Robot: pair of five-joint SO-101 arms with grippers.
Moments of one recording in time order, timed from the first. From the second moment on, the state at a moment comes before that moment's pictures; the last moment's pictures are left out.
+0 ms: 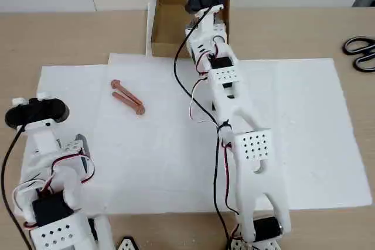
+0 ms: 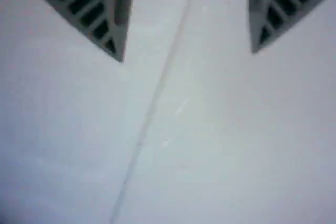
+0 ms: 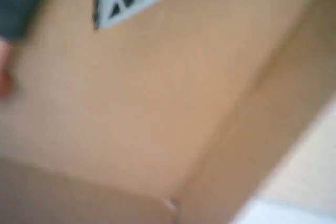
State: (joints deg) left arm -25.1 -76.4 66.2 68.3 -0.1; right arm -15.2 61.4 -49.1 18.6 -2.2
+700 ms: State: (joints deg) left arm -25.1 -76.4 66.2 68.3 -0.1; right arm -9.5 33.1 -49.2 82.7 -2.2
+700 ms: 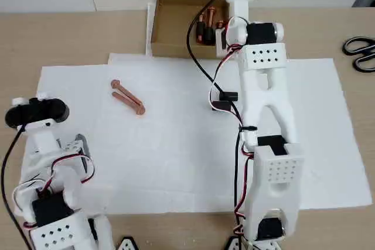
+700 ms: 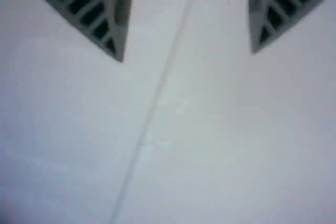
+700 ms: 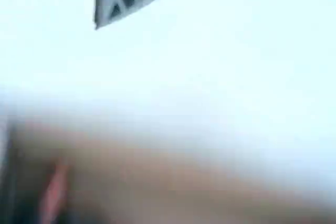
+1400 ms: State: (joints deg) left arm -25.1 -76.4 66.2 68.3 -0.1; right arm -5.0 14.9 -15.7 94.9 -0.9
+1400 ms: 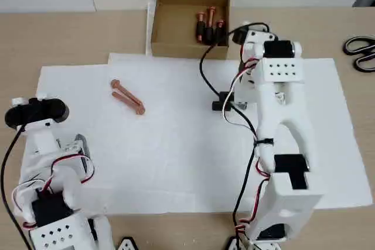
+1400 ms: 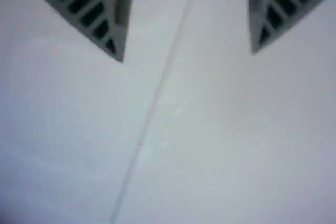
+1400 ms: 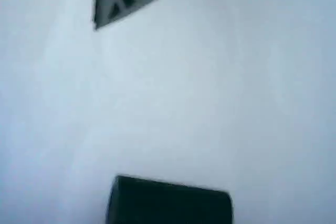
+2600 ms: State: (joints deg) left arm -25.1 -76.4 66.2 68.3 -0.1; right arm -15.7 28.0 -14.7 84.2 48.8
